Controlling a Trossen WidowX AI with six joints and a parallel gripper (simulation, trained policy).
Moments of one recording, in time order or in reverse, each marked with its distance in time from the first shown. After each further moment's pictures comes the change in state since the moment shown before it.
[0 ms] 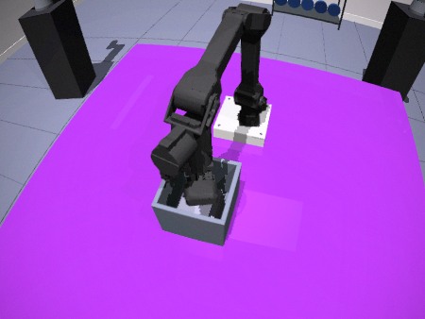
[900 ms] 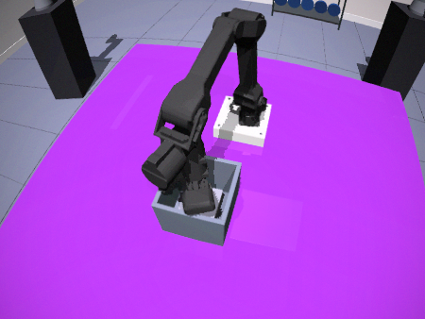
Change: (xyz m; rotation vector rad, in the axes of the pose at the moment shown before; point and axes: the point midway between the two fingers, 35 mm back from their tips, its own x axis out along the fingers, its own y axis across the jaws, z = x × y) arm 0.018 0.003 0.007 -0.049 0.081 -0.024
